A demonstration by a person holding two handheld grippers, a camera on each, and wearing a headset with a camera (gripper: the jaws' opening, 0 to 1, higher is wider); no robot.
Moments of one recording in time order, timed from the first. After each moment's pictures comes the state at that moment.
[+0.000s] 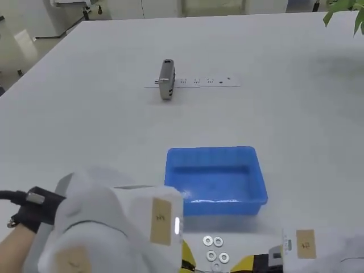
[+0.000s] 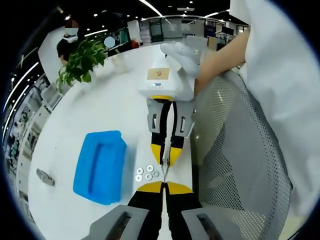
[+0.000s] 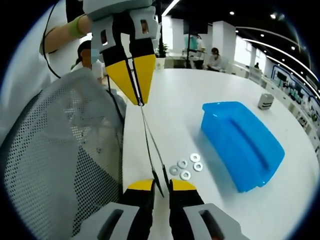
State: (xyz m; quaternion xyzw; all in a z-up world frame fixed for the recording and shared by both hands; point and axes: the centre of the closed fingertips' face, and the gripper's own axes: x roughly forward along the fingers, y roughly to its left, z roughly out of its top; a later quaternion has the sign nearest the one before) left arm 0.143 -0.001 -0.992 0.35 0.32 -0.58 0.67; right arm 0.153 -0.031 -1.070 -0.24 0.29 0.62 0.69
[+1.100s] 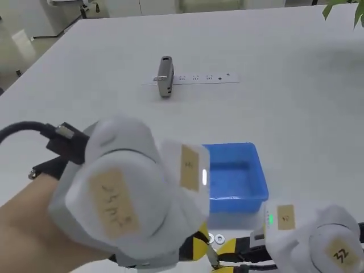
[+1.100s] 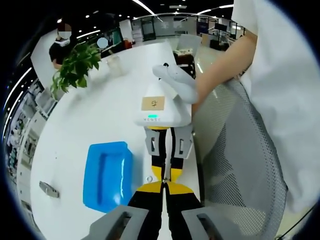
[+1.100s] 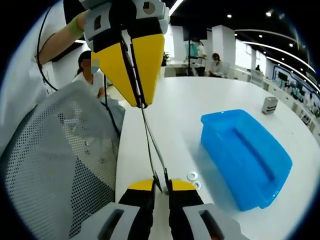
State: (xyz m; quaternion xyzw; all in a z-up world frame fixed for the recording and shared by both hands) left arm 0.163 -0.016 -0.970 0.36 0.32 -0.60 0.64; right arm 0.166 -0.007 -1.066 -0.20 0.28 0.64 0.69
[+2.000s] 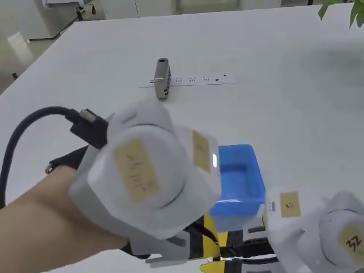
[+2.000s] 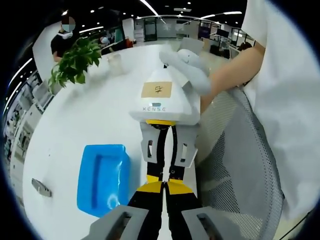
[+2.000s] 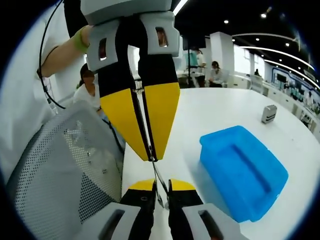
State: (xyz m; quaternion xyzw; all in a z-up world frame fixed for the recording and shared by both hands) left arm 0.167 -0.028 -0.972 0.33 0.34 -0.61 0.64; right arm 0.168 0.007 -1.036 -0.16 0.25 0.65 0.70
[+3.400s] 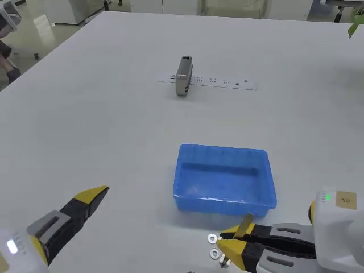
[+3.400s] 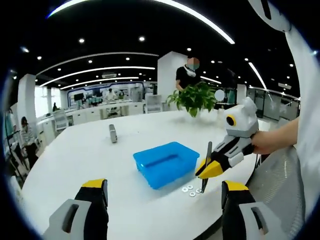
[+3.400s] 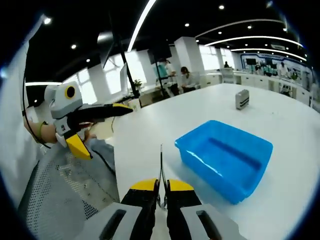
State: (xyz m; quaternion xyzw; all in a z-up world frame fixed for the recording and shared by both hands) left arm 0.162 0.077 -0.967 0.04 0.17 -0.24 0.95; right arm 0.190 -0.011 -1.016 -0.03 0.27 0.57 0.77
